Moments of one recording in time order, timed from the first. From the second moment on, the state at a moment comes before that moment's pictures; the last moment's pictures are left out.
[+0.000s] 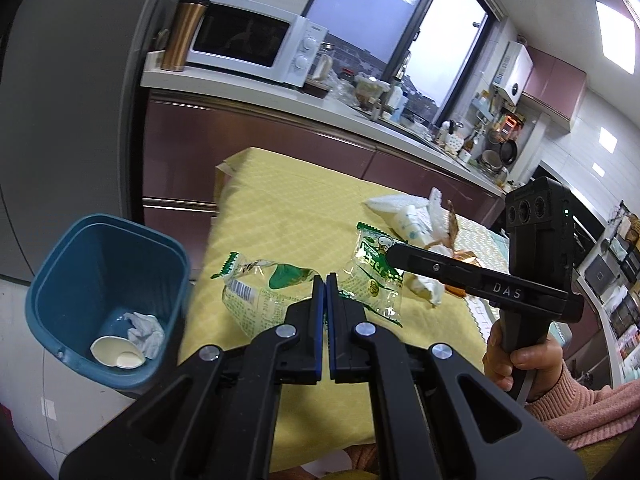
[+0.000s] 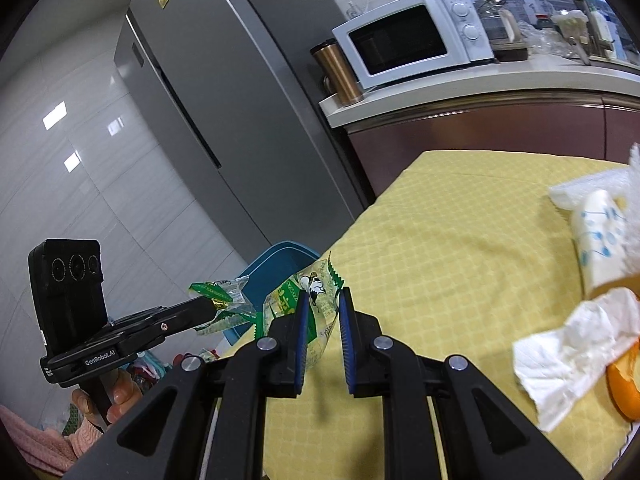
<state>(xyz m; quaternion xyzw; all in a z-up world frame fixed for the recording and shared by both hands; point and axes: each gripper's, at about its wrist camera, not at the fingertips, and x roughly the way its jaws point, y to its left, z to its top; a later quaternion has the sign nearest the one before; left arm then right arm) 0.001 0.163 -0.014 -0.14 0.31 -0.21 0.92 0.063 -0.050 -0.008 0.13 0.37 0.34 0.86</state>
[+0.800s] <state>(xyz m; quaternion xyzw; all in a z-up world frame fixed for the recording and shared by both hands) 0.026 0.238 -0.029 -0.15 0.33 -0.11 0.93 0.100 0.027 -0.008 0.08 0.38 0.39 0.84</state>
